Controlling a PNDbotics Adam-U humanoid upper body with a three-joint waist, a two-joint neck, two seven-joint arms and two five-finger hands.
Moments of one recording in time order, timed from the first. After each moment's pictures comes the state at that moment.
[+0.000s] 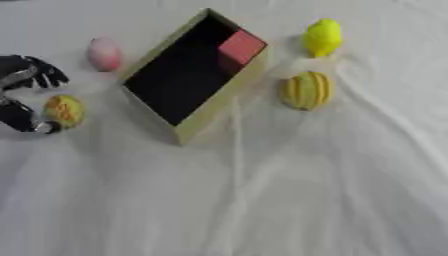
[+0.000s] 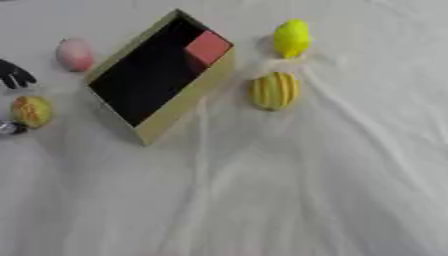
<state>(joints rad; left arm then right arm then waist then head) -0.45 0.94 -0.15 -1.52 -0.55 0.09 -0.48 -0.43 -0.61 -0.11 -1.98 -0.19 -0.32 -0.09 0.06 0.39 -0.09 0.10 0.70</state>
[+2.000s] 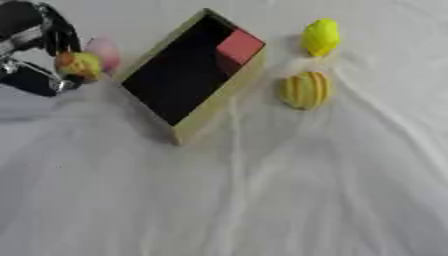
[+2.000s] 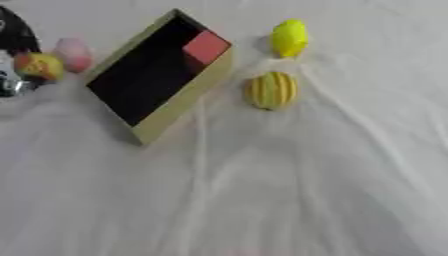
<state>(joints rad) -0.60 0.92 -0.11 -1.87 -0.58 0.09 -0.46 -0.41 -0.60 -0.12 -1.98 -0.21 -0.31 -0.09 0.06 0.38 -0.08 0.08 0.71</state>
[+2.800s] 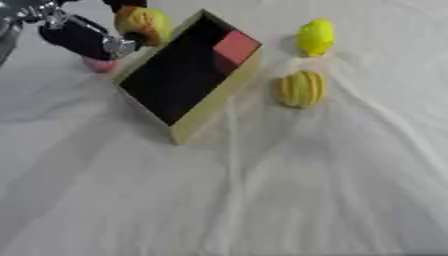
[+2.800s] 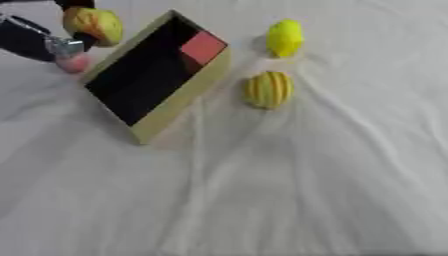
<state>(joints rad) -0.82 0.76 -0.27 -1.78 -0.52 0.07 -0.55 -0.42 -0.60 -0.11 -1.98 -0.23 -0.31 -0.08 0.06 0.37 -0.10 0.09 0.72</state>
